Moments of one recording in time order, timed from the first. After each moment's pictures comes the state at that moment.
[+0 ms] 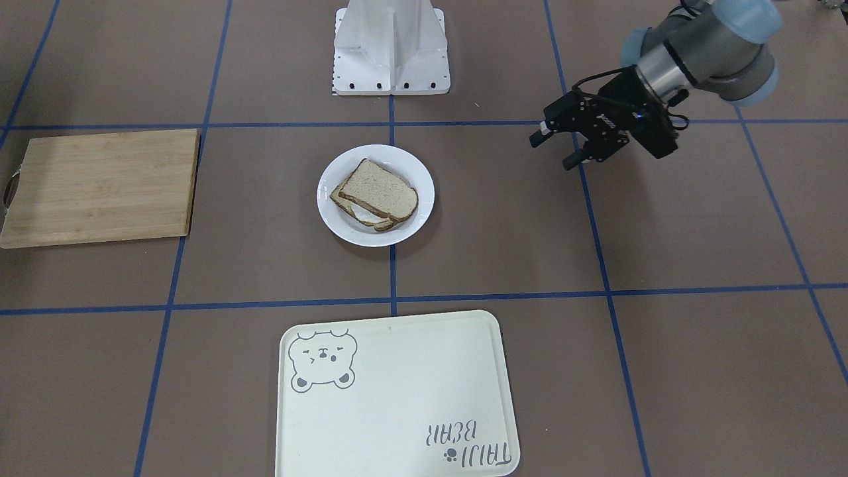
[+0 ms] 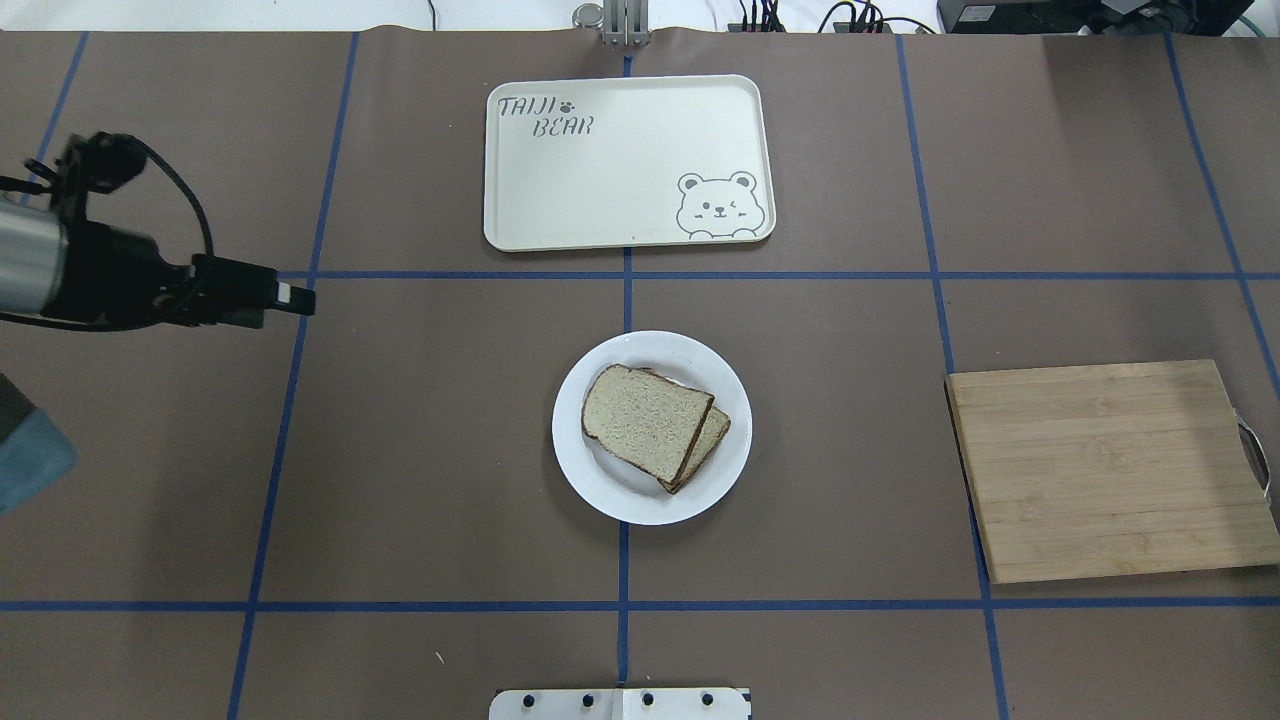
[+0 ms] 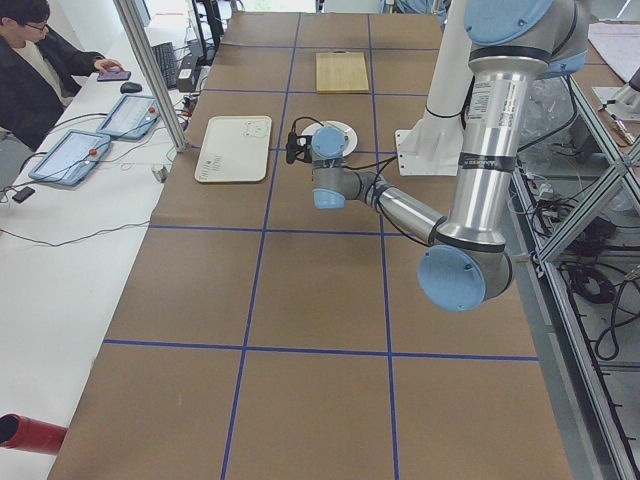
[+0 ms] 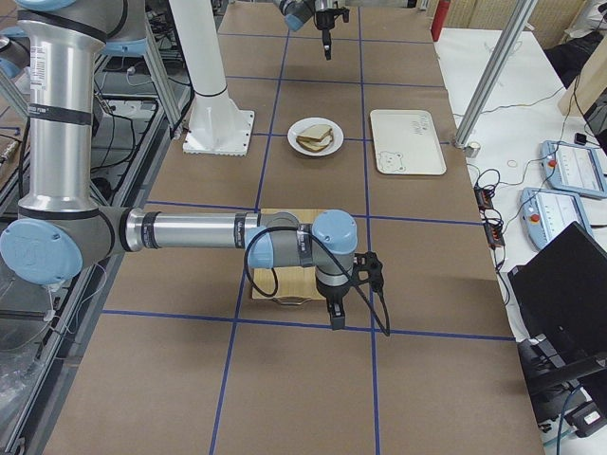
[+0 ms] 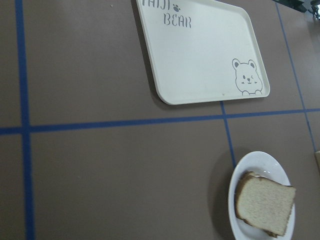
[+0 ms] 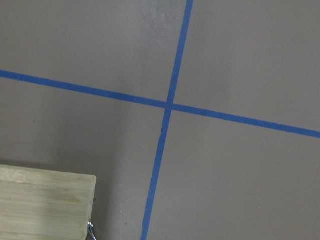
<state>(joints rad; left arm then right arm) -0.69 -1.72 -1.83 -2.67 -2.09 -1.47 1.55 -1.70 1.71 -1.50 2.29 -0.10</state>
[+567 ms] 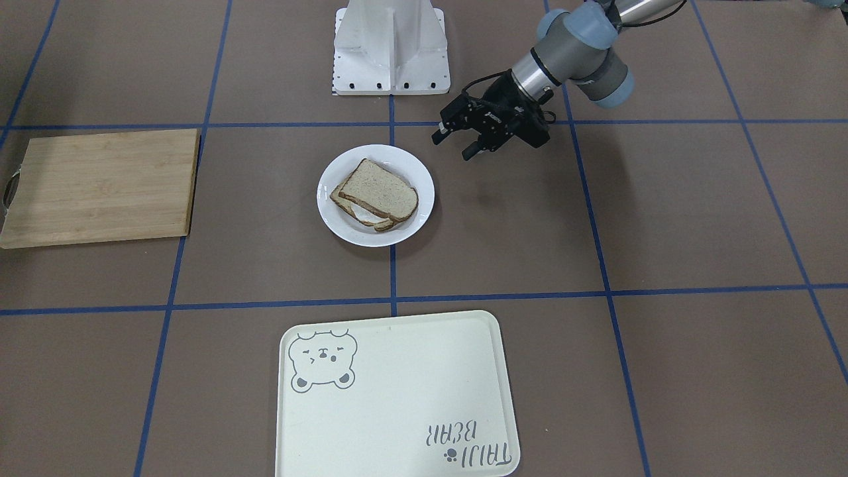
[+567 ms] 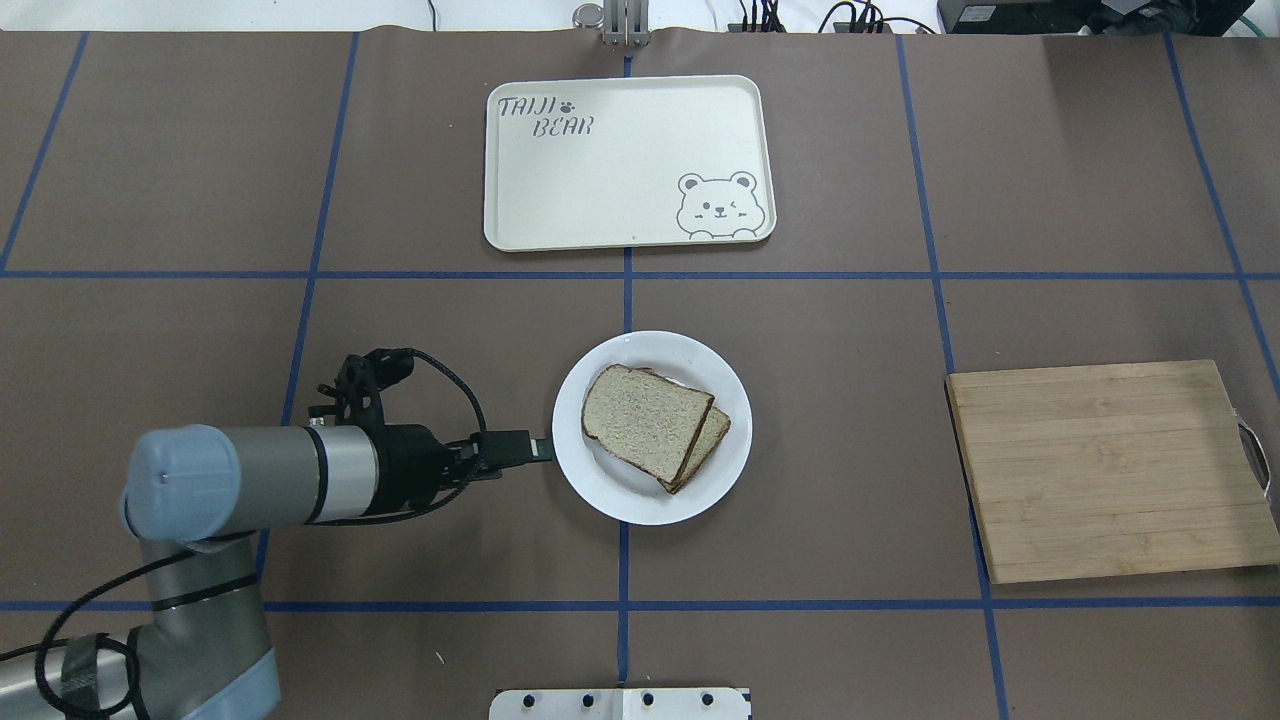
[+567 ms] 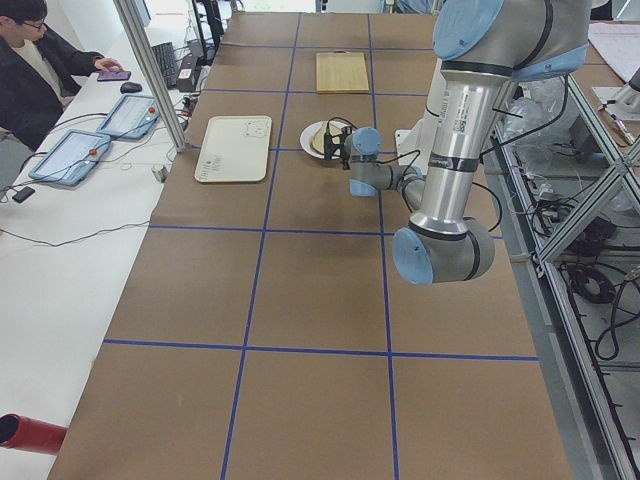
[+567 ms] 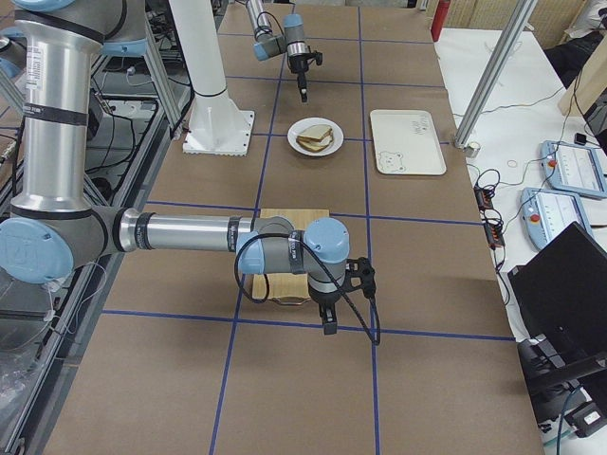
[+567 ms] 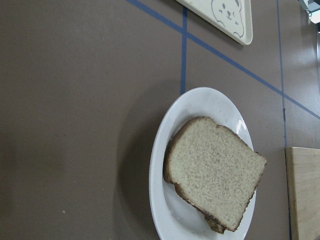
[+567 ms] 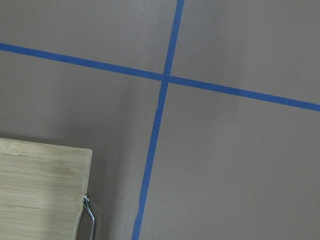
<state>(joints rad) -0.35 -1.87 -1.70 -2.69 -1.68 -1.63 1.56 -1.71 1.71 -1.50 2.30 -0.11</state>
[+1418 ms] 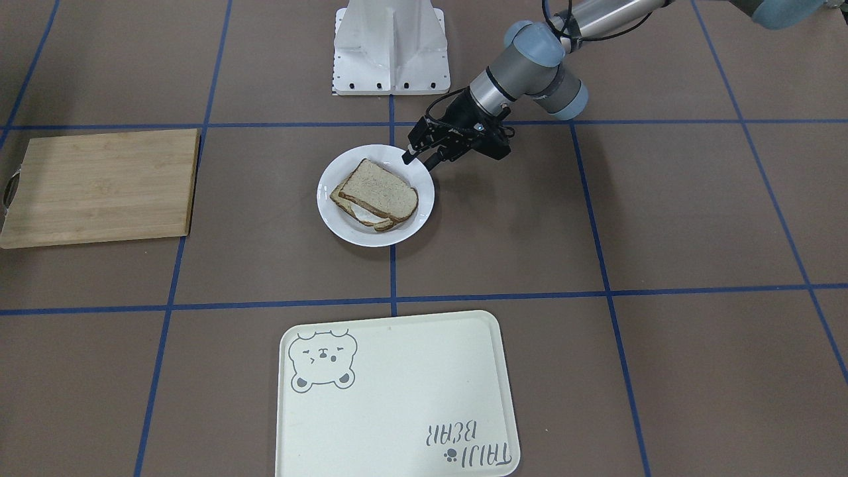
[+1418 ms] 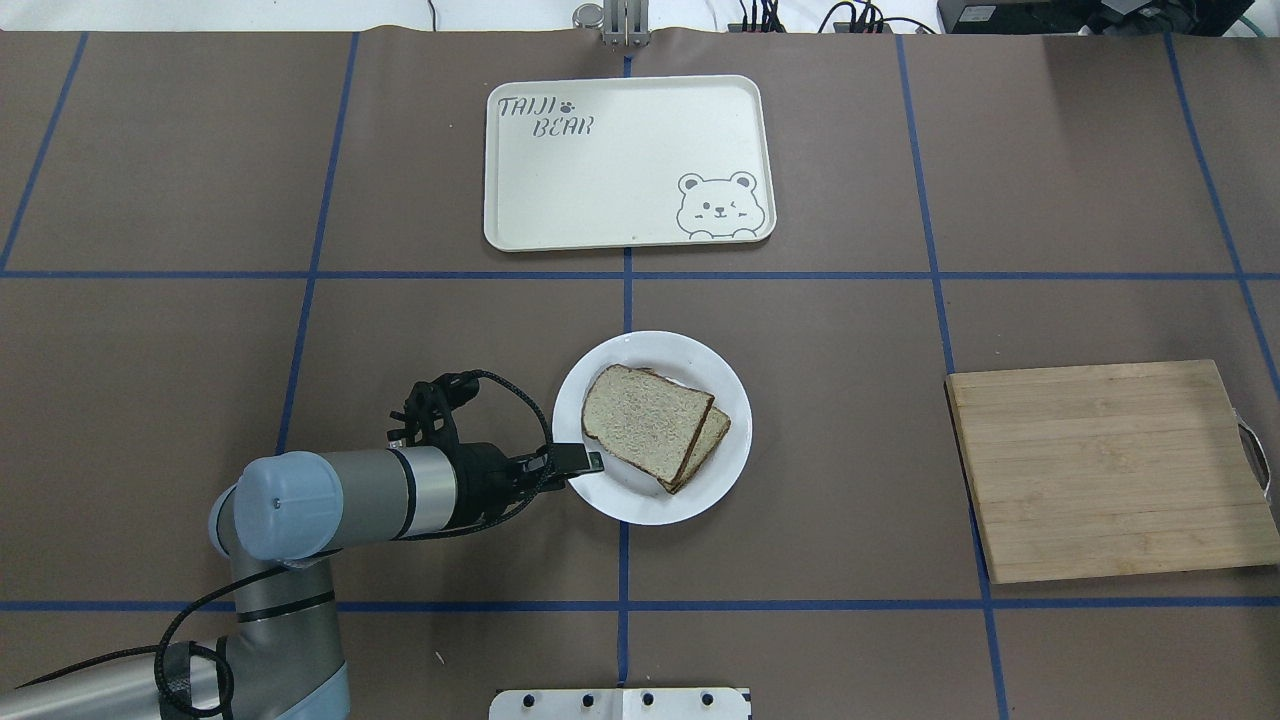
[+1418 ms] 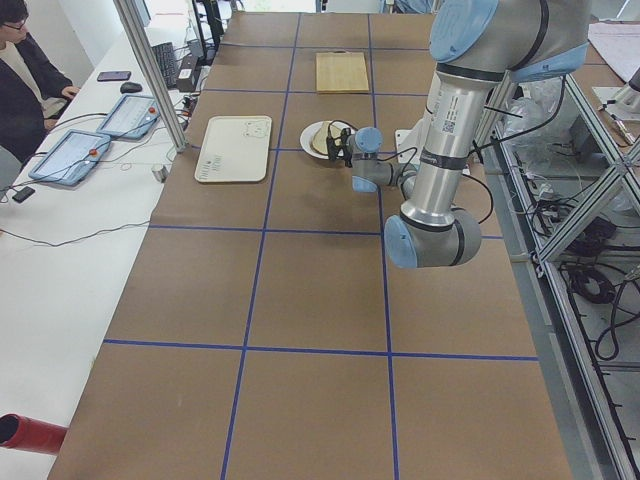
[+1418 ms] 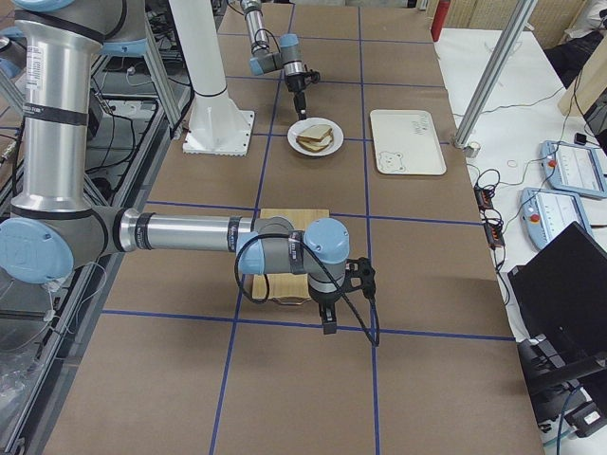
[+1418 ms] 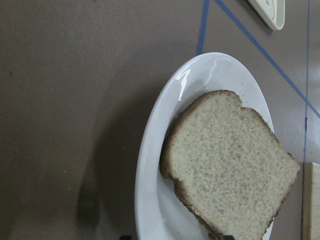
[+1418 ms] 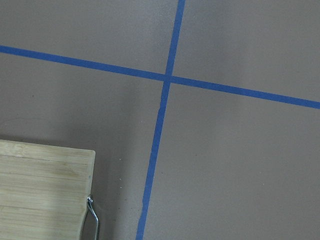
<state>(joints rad) -0.31 -1.97 -1.58 -2.70 -1.63 -1.76 1.56 -1.71 1.71 -1.50 2.31 -0.10</state>
